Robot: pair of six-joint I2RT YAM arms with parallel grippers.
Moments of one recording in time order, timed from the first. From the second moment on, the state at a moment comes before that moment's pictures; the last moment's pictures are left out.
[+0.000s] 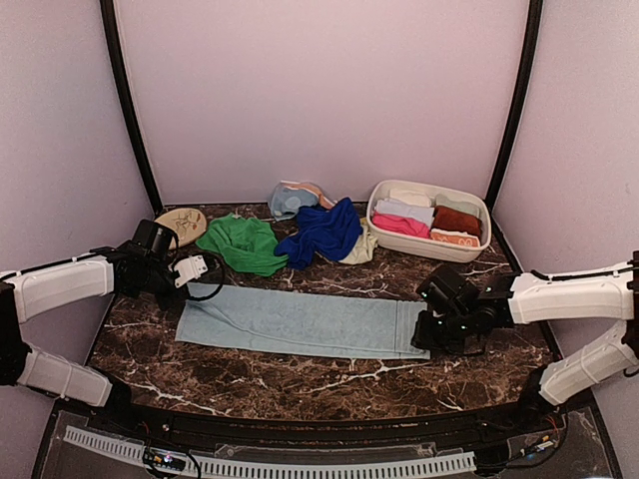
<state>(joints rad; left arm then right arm) -0.31 1.24 0.72 -0.45 -0.14 0.78 0.88 1.29 0.66 -0.55 0.11 1.05</state>
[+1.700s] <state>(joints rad) -0.31 1.23 0.74 -0.48 -0.12 0.77 0.86 1.32 0.75 -0.62 0.17 1.10</state>
